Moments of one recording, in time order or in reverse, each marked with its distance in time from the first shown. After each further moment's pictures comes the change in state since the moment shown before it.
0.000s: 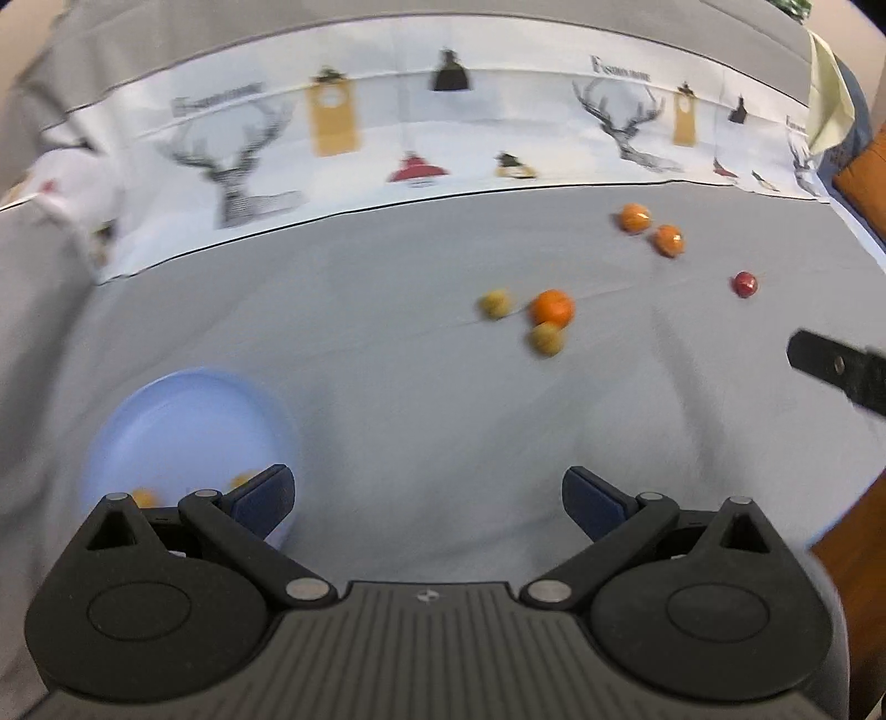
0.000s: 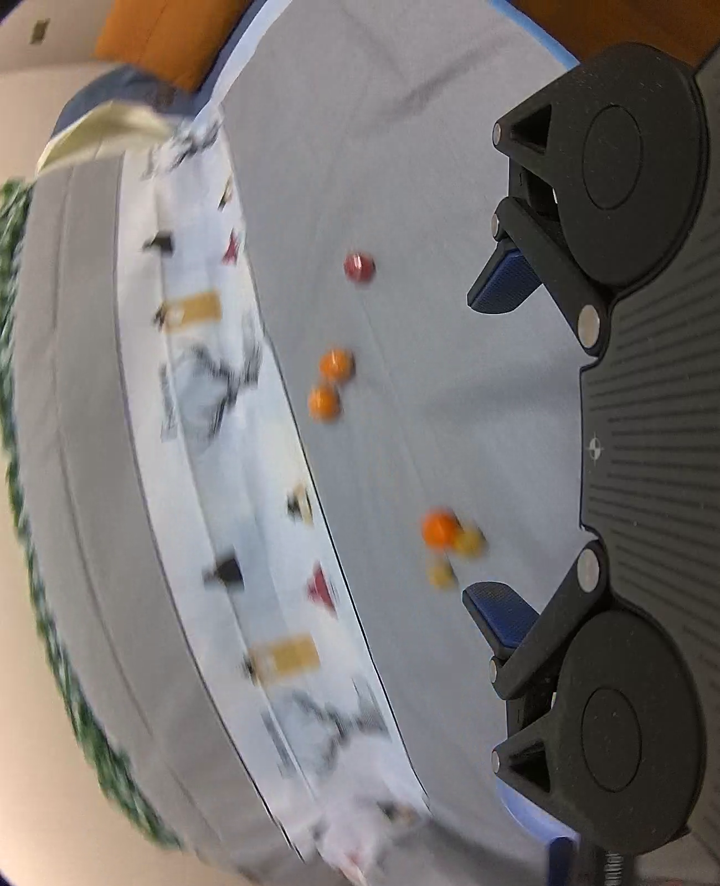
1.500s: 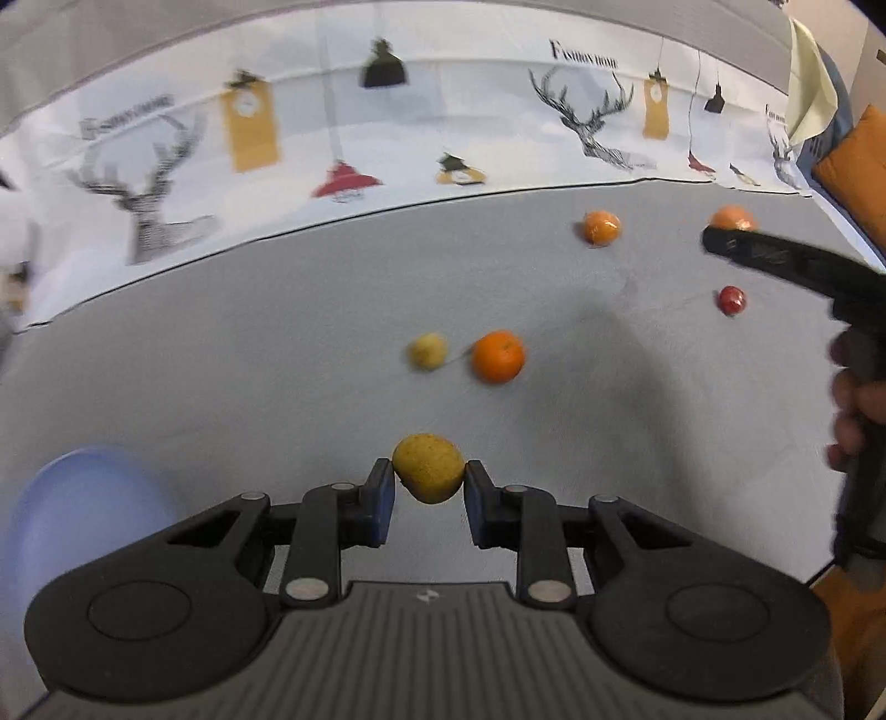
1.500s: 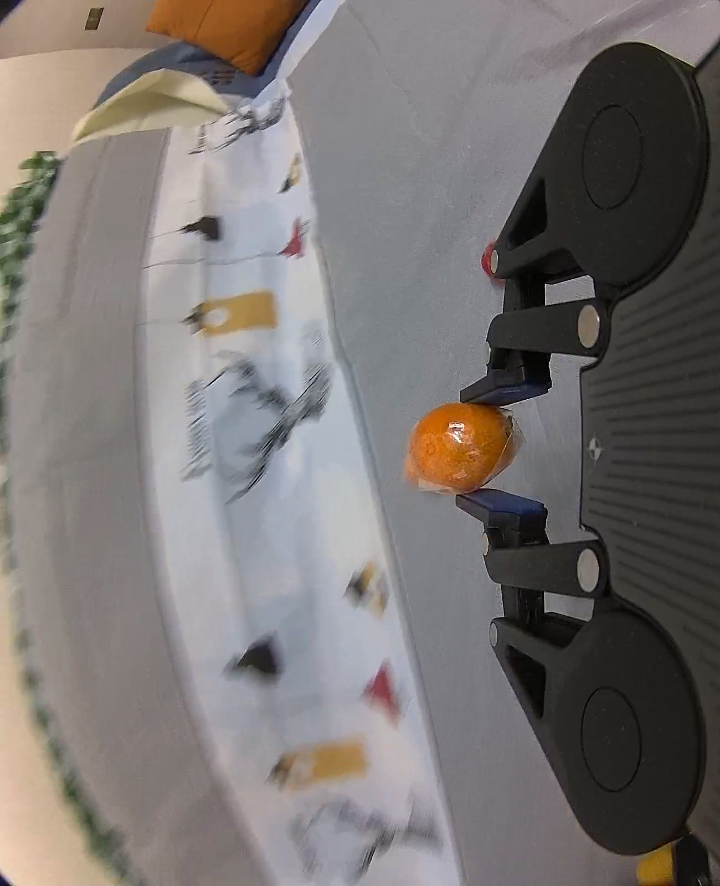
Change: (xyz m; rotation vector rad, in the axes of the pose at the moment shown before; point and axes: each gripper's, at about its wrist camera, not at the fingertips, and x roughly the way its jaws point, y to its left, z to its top) left arm 0.039 -0.024 0.036 0.046 -0.002 -0.049; right arm 0.135 -0.025 0.062 -0.092 -0.116 -0.010
